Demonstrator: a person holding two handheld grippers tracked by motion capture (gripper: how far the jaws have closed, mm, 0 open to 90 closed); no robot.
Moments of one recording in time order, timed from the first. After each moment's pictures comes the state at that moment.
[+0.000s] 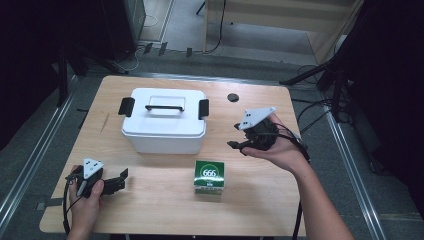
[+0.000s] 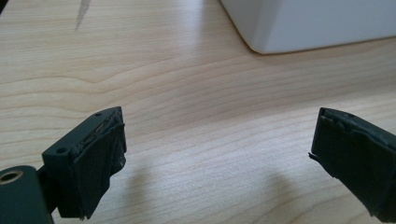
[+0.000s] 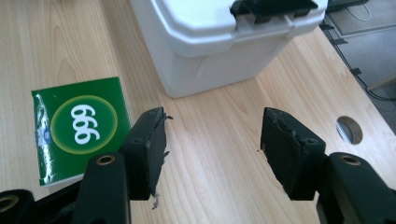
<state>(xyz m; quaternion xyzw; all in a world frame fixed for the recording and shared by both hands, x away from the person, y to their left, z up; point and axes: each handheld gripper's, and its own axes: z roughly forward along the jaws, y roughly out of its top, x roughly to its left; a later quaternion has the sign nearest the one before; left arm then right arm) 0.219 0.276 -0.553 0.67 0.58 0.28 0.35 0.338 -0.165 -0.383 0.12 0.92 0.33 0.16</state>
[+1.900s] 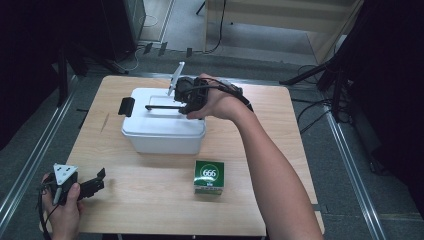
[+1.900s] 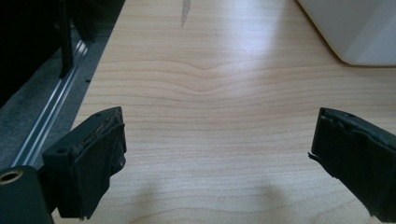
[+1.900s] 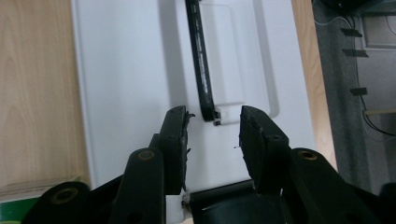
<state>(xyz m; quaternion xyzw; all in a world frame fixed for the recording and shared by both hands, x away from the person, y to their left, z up) 0.196 0.319 -0.548 0.61 0.64 0.33 0.33 0.414 0.006 -0.341 0.02 0.97 0.20 0.15</state>
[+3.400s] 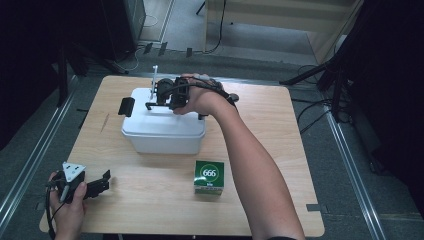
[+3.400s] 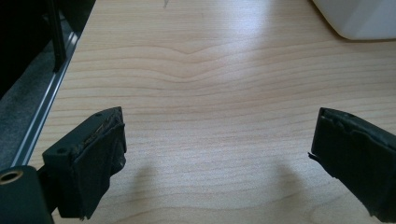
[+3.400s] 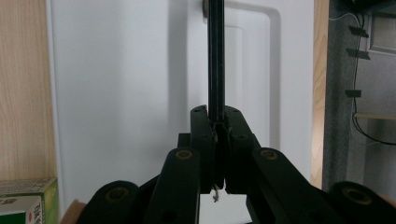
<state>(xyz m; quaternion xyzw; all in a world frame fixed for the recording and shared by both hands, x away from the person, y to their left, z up) 0.203 0.311 -0.554 0.63 0.63 0.32 0.31 0.421 0.054 -0.351 -0.04 0.98 0.13 0.17</state>
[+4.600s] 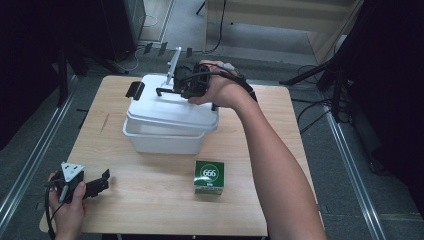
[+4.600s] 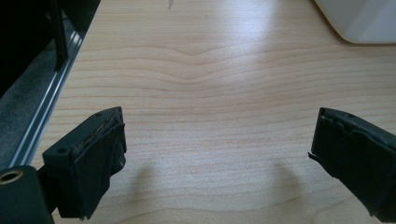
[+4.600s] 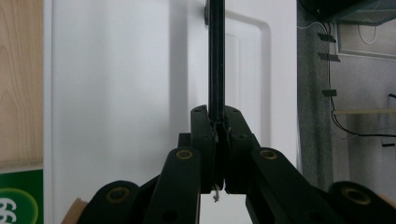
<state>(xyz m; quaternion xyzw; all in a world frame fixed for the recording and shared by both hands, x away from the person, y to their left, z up) 0.203 0.312 -0.553 0.63 0.64 0.32 0.31 0.411 0.006 -0.296 -0.02 0.97 0.18 0.19</state>
